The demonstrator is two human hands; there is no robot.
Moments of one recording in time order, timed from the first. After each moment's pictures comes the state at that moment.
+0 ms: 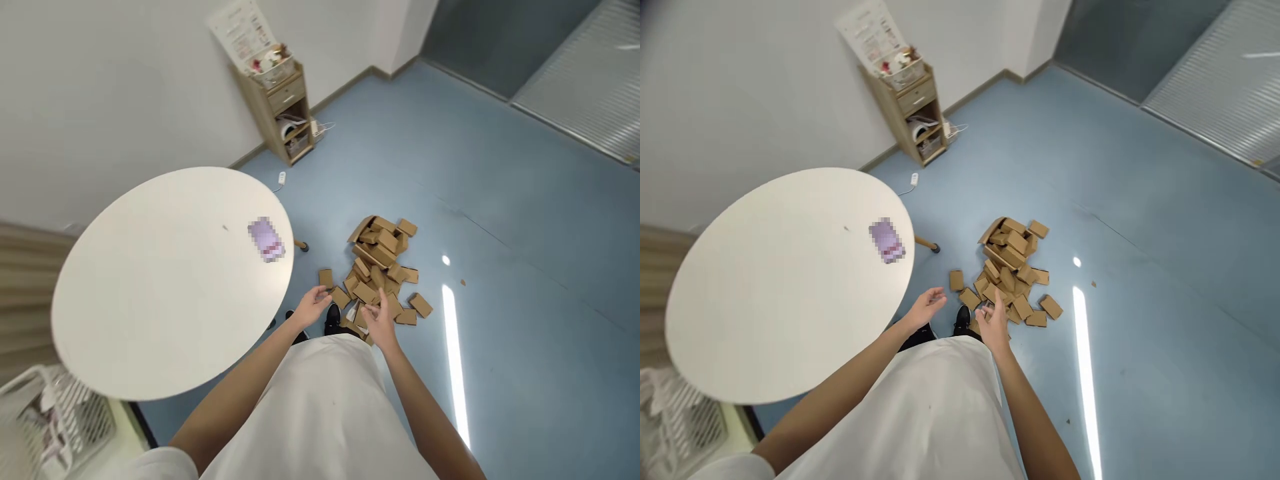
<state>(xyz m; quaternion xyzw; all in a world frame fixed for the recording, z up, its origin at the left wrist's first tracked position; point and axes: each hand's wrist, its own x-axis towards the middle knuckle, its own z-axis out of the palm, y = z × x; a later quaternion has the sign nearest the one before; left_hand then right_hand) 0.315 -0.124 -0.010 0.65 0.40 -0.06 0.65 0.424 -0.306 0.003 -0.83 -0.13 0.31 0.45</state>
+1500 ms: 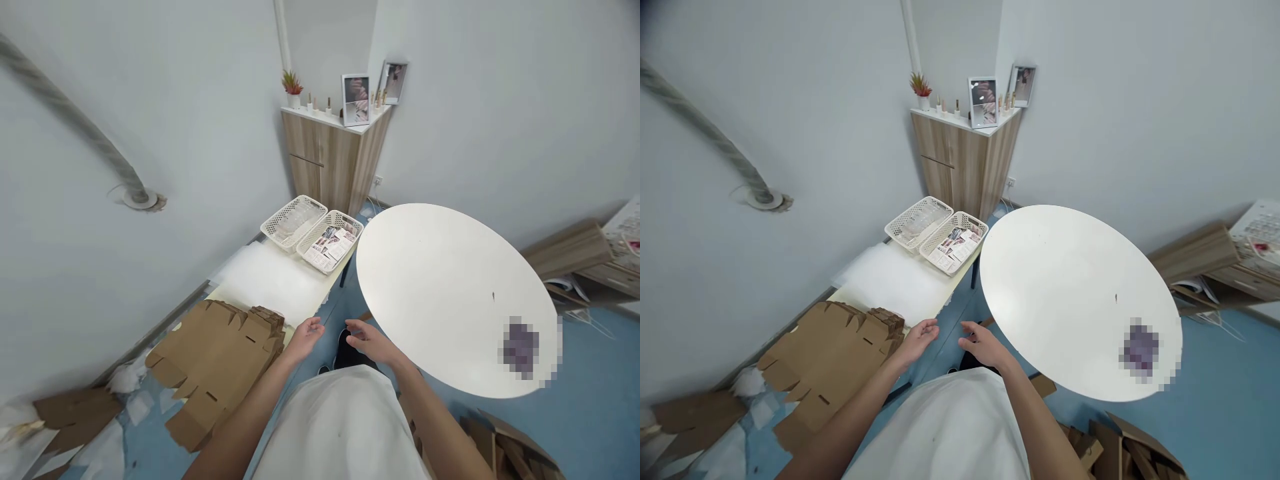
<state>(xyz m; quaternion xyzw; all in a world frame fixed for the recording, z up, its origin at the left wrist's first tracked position) -0.154 -0.229 0.039 0.22 0.70 0.44 0.52 0.033 -0.116 0.064 -0.37 -0.69 0.62 -0.03</state>
